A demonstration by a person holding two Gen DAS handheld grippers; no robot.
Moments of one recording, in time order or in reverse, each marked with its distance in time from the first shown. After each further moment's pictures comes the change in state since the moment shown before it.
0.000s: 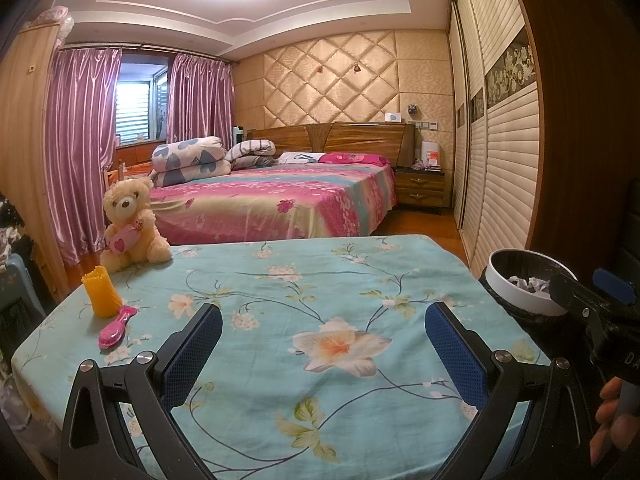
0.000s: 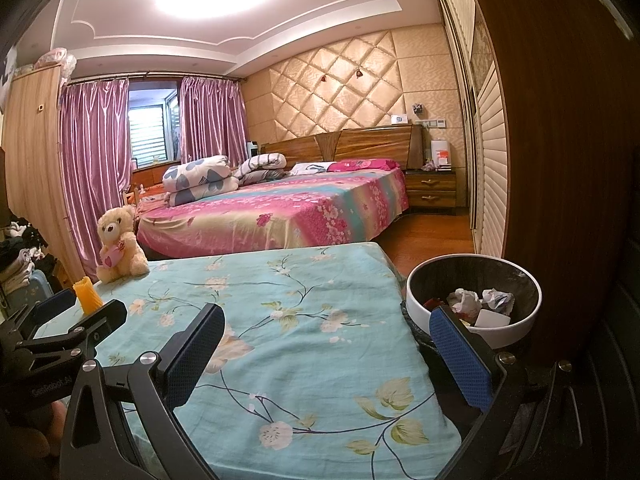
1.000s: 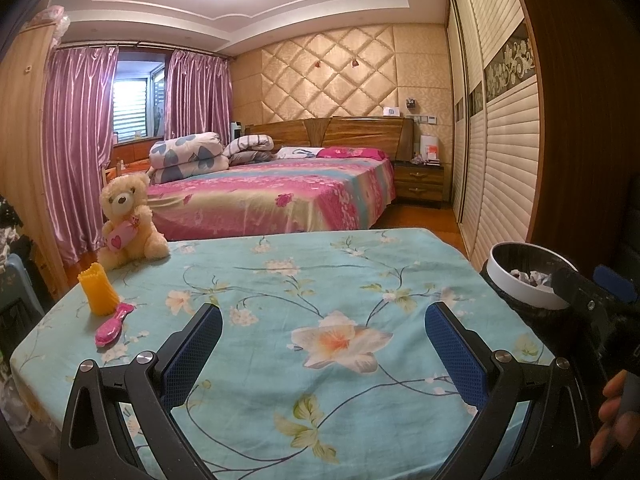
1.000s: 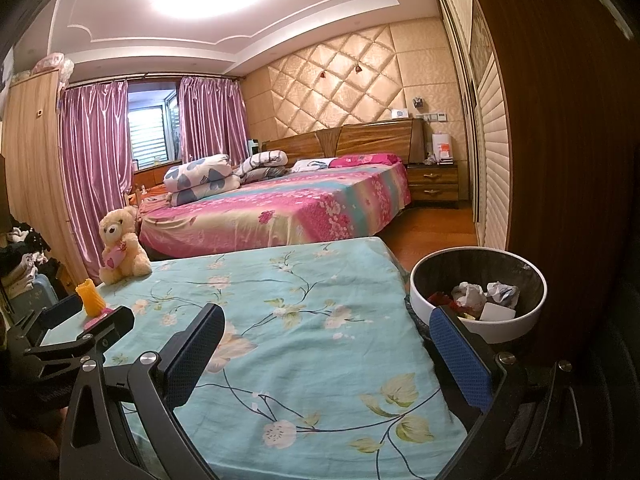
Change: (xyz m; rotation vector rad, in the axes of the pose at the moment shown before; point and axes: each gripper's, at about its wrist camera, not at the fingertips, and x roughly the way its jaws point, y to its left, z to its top) left arm 0.009 0.006 0.000 0.013 0.021 -0.009; right arm 0.000 0.005 -0.004 0.016 0.010 0.009
